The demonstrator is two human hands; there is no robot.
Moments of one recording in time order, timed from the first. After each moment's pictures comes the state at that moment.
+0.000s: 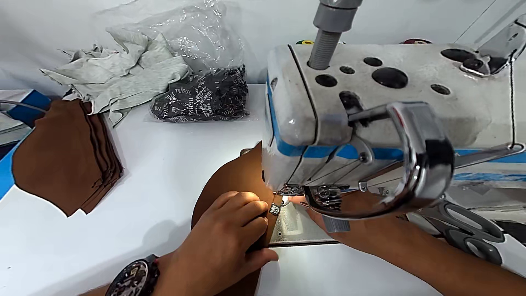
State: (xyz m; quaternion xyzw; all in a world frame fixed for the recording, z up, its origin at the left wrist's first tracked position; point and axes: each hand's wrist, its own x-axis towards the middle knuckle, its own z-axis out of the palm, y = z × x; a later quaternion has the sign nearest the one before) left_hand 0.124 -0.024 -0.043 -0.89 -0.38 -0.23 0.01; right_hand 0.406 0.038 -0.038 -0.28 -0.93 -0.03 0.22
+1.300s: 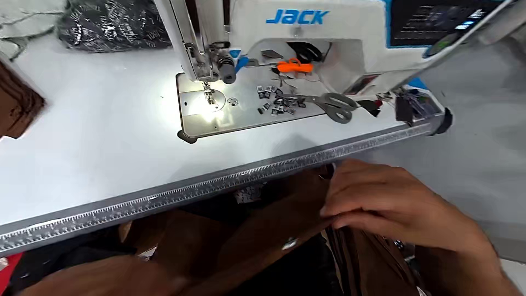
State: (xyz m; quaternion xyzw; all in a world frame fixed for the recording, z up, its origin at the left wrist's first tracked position) left_hand 0.094 -0.232 0.043 -0.80 -0.32 -0.25 -0.44; right_hand 0.520 -0.179 0.045 -0.26 -0.89 0.26 0.26
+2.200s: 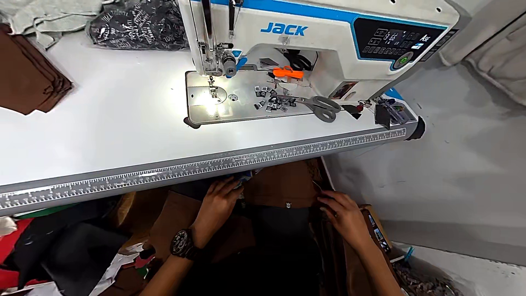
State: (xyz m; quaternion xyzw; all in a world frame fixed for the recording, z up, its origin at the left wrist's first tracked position) left_hand 0.209 -0.210 -0.196 -0.85 -0.45 -0.26 -0.07; right_hand 0.620 -0.281 -0.173 -0.60 -0.78 0.03 0.20
